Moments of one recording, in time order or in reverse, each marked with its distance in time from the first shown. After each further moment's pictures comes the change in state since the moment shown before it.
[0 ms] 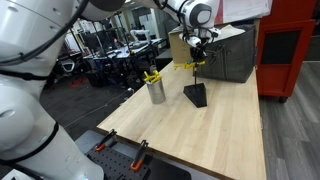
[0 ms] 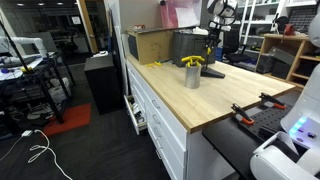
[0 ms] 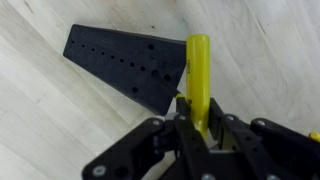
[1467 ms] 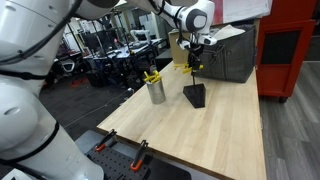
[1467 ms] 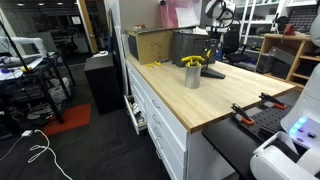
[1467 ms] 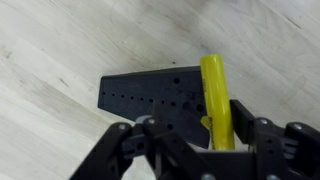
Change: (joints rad) arm 0.049 -0.026 -0.042 -0.093 -0.043 -0.051 0.341
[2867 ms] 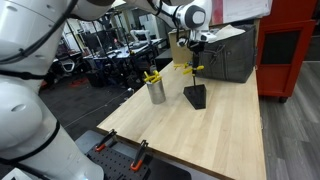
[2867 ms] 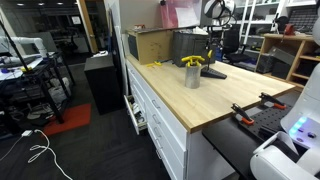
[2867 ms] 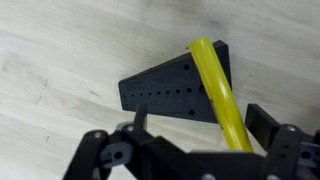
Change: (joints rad) arm 0.064 -0.005 -0.080 0.008 -0.059 -0.015 0.321
